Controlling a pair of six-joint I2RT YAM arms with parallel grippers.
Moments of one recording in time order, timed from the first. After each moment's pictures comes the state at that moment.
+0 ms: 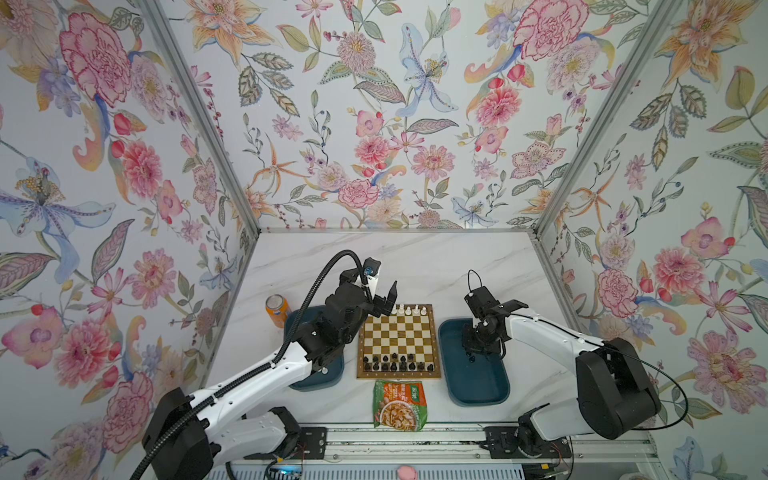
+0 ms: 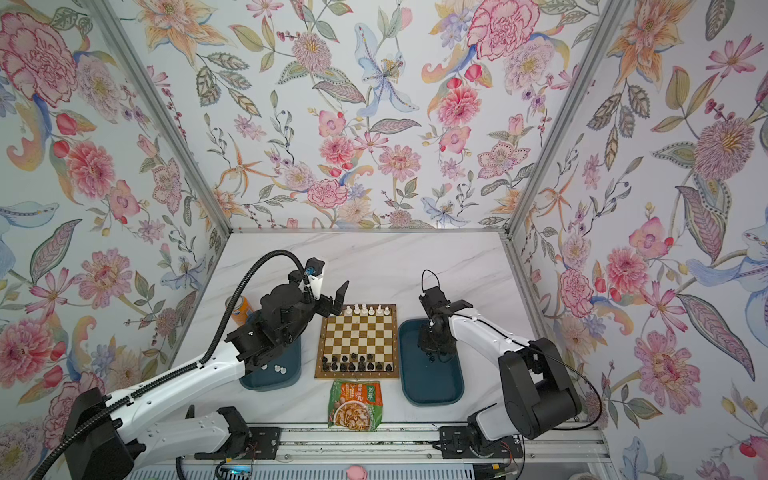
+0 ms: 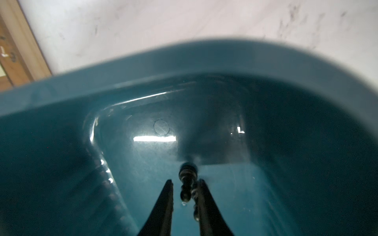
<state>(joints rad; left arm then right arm) -0.81 1.14 0.81 0.10 -0.39 0.02 0.43 1.47 0.84 -0.78 -0.05 0.57</state>
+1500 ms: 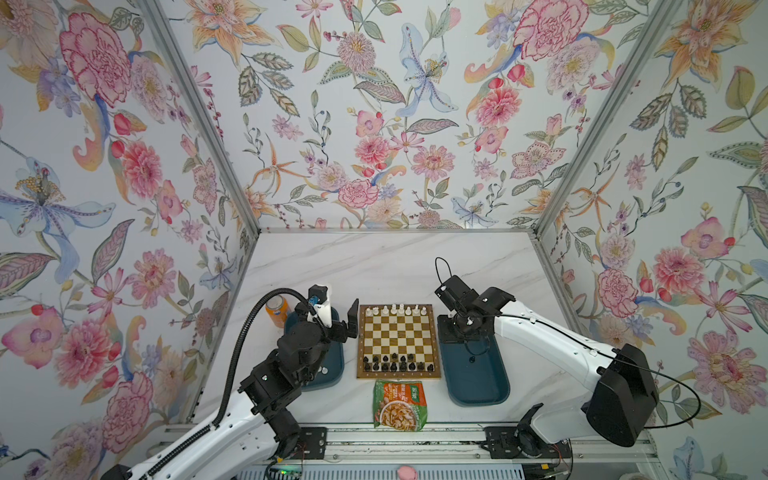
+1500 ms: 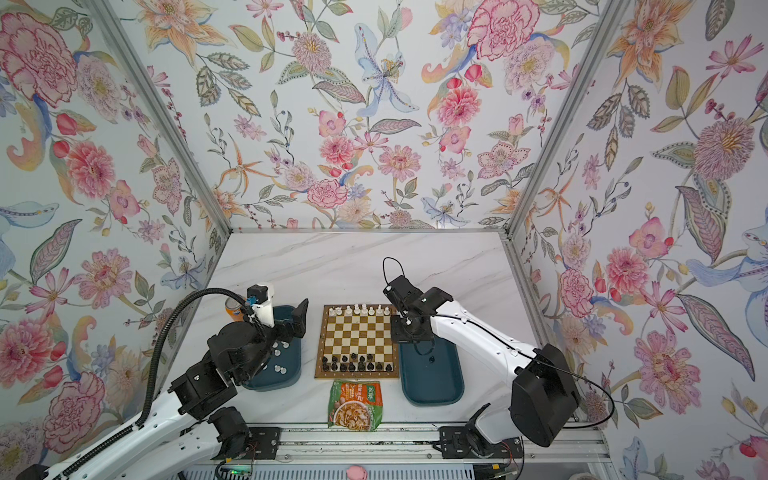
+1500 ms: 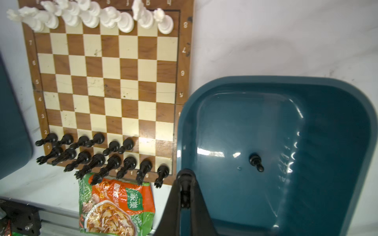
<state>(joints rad) -0.81 0.64 0.59 -0.14 -0.53 -0.18 0.76 1.45 1.14 -0.97 0.03 0.63</state>
